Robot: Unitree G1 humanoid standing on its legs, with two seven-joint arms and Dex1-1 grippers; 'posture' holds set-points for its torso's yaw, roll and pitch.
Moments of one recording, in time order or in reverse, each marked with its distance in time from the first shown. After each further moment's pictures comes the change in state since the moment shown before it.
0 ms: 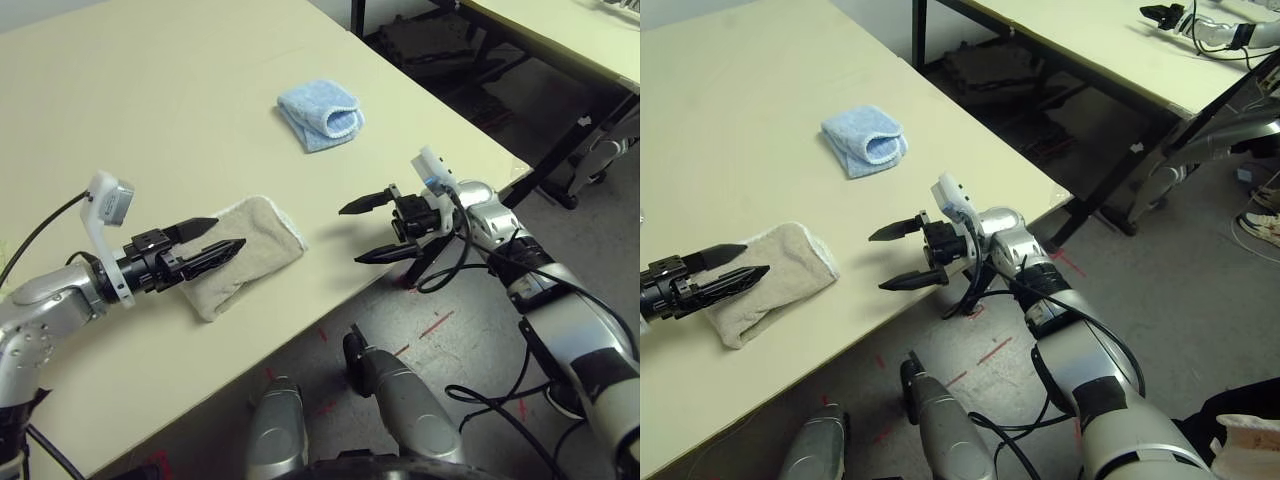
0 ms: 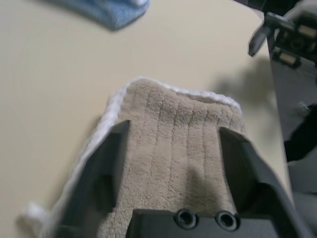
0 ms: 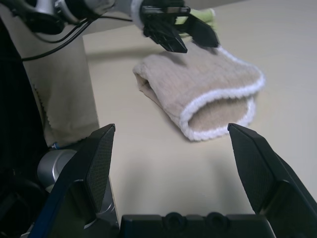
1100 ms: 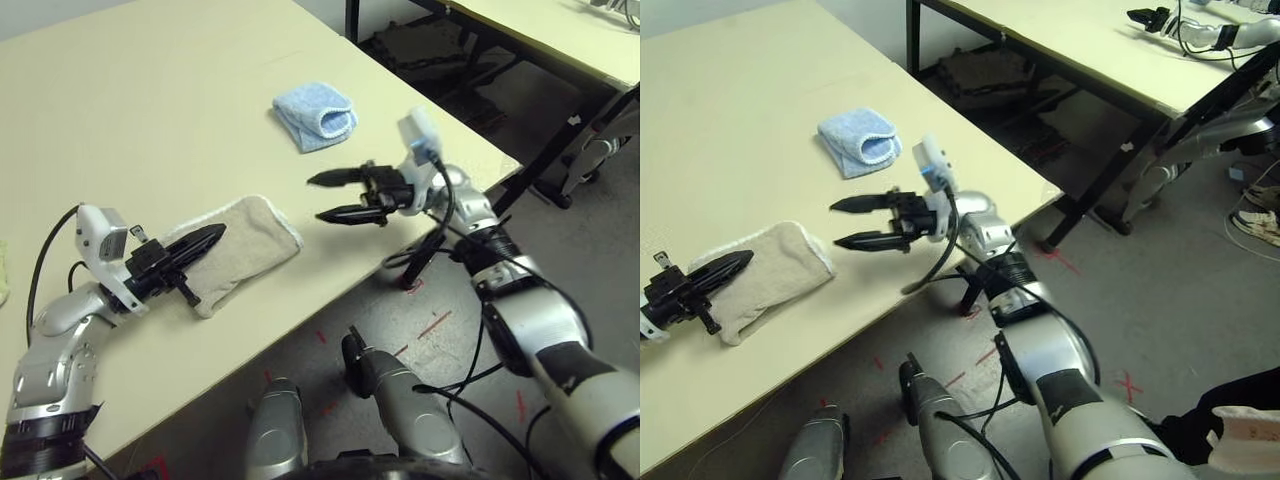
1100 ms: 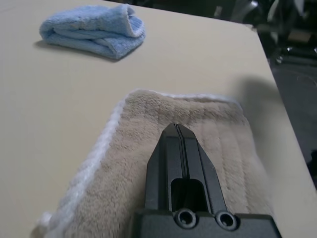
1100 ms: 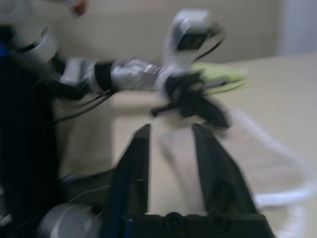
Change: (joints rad) left arm 0.021 -0.116 0.063 0.086 0.119 -0.227 -0.156; right arm -0.028 0.225 -0.071 -0.144 -0.043 0.163 -0.004
